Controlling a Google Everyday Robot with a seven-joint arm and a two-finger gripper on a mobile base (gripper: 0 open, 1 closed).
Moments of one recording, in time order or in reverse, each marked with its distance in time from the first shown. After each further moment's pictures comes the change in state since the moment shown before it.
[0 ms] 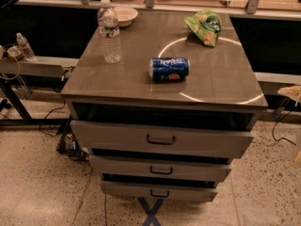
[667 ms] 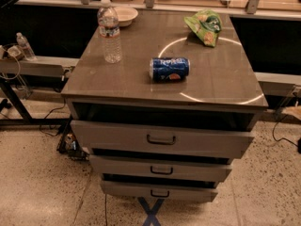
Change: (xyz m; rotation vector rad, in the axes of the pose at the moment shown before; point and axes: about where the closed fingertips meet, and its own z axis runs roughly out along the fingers) arm 0.046 0.017 0.039 -0.076 0.014 -0.032
